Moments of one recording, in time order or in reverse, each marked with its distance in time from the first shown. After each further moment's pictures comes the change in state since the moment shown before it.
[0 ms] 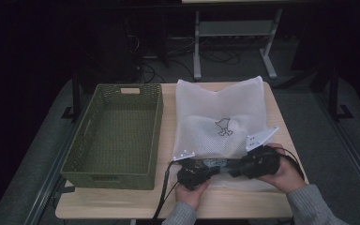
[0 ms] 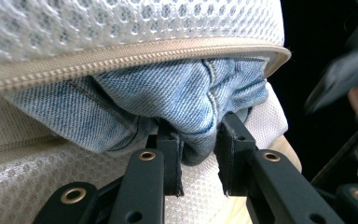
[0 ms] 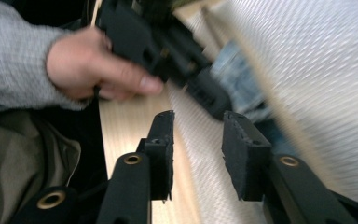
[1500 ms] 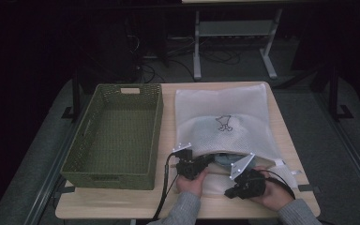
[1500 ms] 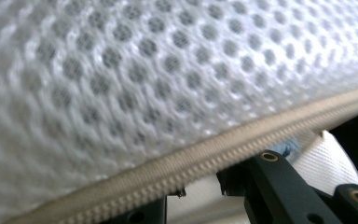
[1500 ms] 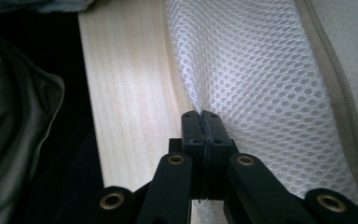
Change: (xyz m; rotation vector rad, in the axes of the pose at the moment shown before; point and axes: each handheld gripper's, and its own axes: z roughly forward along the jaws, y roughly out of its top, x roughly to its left) left arm 0.013 0.021 0.010 -0.082 0.151 -0.071; right arm 0.018 -0.036 0.061 0.238 -0.001 -0.046
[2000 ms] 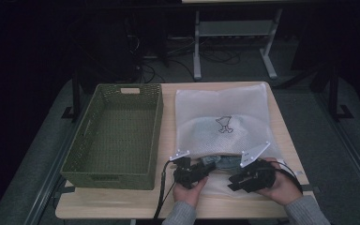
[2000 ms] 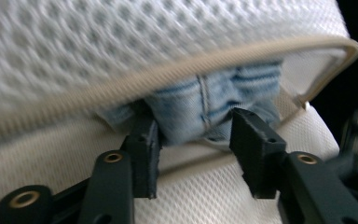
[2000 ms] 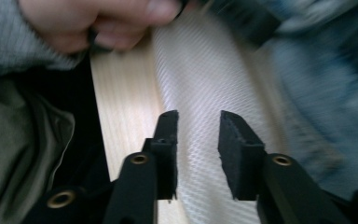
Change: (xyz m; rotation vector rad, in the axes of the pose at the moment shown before) left arm -0.005 -0.021 -0.021 0.023 -0.047 0.029; right arm -0.009 0.005 -0.045 -0.149 -0.020 0.055
